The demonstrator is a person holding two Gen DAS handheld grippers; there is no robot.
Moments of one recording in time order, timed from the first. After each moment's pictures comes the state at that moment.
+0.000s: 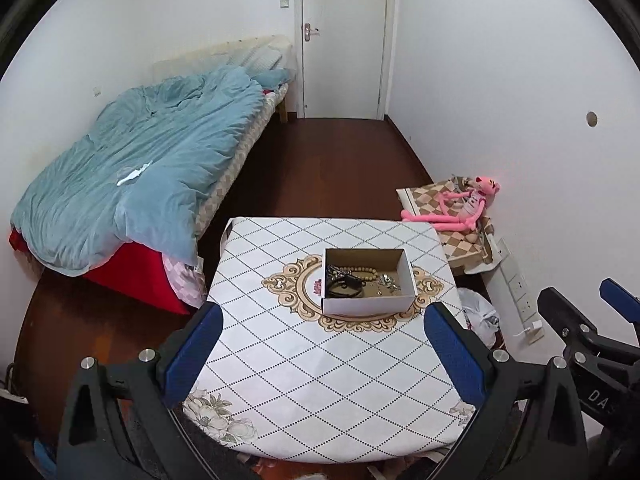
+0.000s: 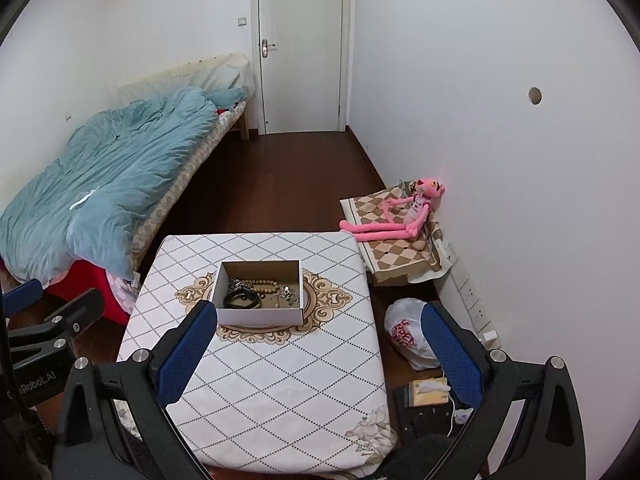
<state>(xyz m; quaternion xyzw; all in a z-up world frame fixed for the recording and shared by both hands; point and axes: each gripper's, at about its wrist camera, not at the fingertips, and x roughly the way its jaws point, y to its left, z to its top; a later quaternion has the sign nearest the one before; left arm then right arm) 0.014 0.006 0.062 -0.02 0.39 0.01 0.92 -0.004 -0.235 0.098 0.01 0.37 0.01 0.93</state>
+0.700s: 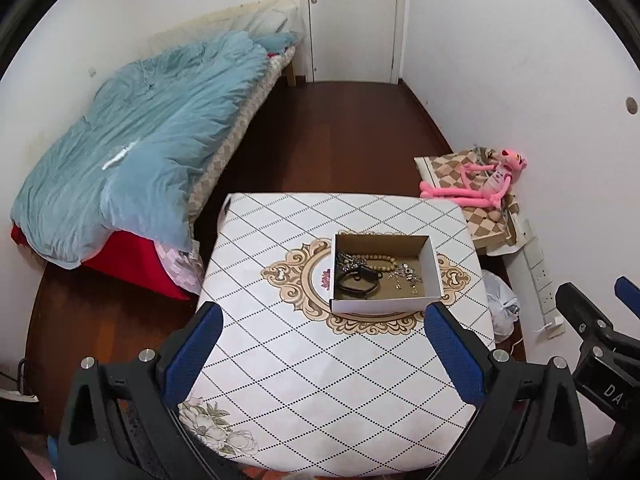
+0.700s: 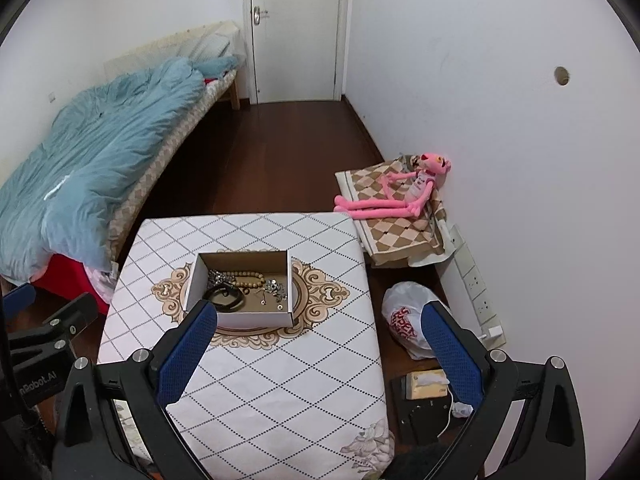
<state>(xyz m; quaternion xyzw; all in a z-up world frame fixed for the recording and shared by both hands) 0.095 0.005 0.020 -0.01 0.46 0.03 0.89 0.087 -0.237 0.057 0.01 0.43 0.00 0.90</state>
